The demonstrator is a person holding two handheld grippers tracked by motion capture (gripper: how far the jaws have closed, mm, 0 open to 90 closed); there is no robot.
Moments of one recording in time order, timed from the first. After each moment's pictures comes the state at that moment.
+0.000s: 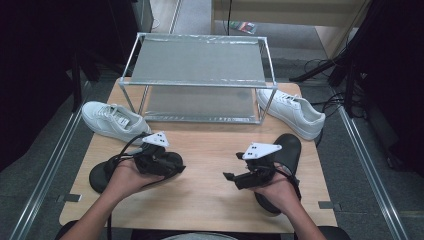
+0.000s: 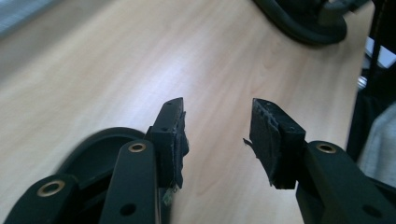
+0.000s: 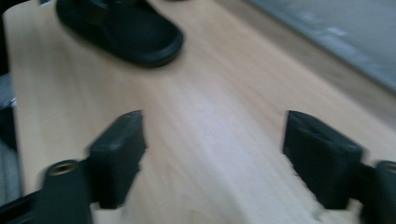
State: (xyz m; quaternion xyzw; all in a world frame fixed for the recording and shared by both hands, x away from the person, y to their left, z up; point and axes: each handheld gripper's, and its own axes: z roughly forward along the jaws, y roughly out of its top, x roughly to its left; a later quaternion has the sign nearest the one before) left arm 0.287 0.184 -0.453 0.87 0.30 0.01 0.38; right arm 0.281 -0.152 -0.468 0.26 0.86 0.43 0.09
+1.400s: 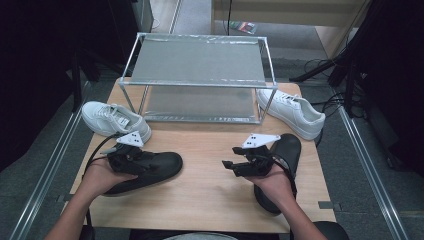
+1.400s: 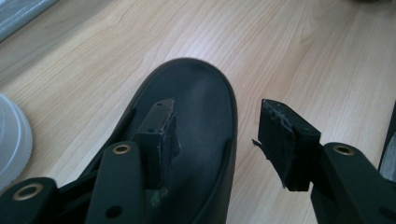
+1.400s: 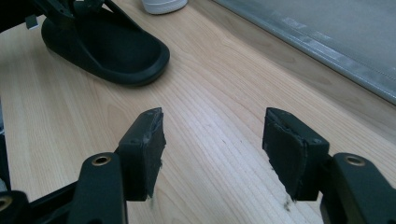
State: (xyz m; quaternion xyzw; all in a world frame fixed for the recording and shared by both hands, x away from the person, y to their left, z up) left arm 0.285 0.247 -0.464 0.89 0.31 0.04 0.34; right arm 0.298 -0.144 -0.462 0.29 0.85 0.43 0.07
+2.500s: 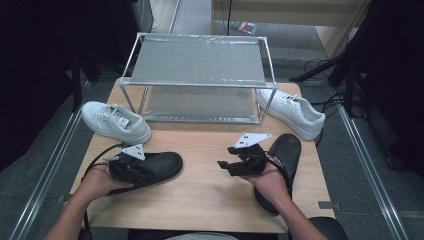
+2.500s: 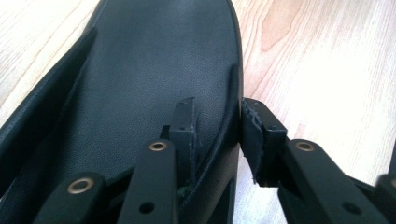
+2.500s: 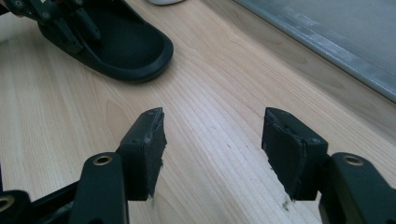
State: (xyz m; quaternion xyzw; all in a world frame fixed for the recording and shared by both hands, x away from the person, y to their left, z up) left arm 0.284 0.252 -0.503 0.92 0.26 -0.01 0.27; right arm 0.302 -0.129 -0.465 0.28 0.86 0.42 0.07
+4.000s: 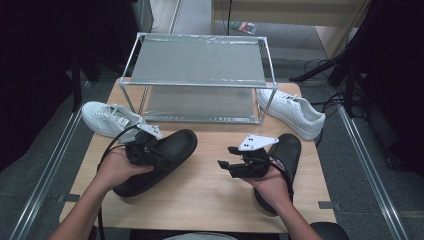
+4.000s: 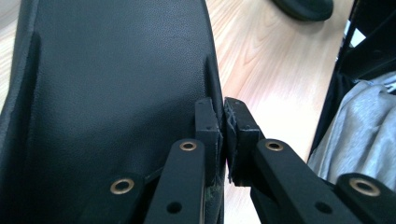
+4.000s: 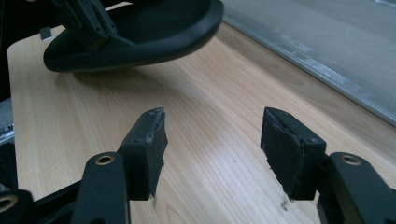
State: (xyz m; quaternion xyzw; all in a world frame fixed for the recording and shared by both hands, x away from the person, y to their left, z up) left arm 0.310 0.190 -0.441 0.89 0.30 -0.08 0.33; right arm 0.289 -0.135 -0.456 0.27 0.84 0.46 0.09
